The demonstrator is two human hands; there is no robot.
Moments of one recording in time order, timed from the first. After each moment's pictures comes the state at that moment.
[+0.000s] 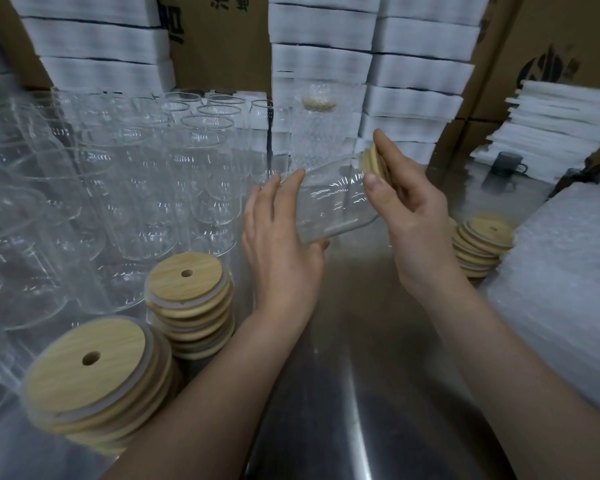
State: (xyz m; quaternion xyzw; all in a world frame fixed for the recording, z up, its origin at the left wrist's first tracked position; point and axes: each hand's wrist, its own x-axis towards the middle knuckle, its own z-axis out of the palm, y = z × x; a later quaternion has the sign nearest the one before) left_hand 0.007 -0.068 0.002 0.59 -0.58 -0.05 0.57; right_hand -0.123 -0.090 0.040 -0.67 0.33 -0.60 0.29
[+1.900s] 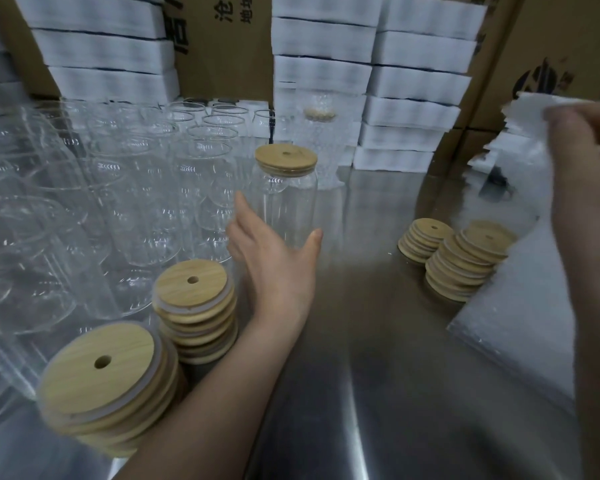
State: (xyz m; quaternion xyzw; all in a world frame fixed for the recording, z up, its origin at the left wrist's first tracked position) left_hand 0.010 -0.073 0.000 0.64 -0.46 -0.12 0.60; right_hand -0.210 -0.052 0.109 -0.59 0.53 -0.60 -0.09
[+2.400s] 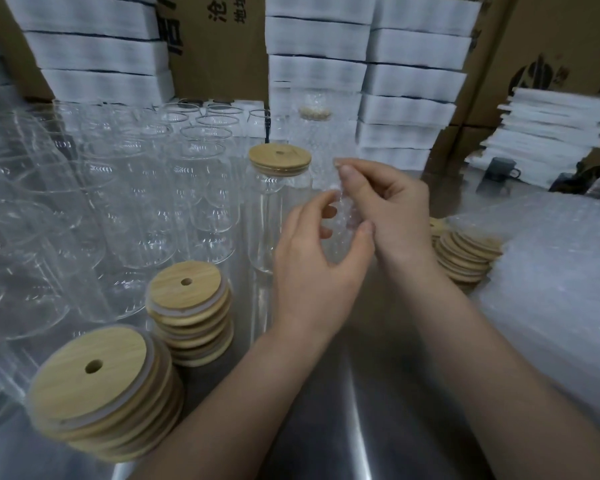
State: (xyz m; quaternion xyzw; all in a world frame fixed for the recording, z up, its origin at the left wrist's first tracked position) left_hand -0.014 -0.039 0.024 0.49 -0.58 -0.17 0.64; right_hand -0.099 -0.090 0.061 -0.62 0.37 -0.64 0.28
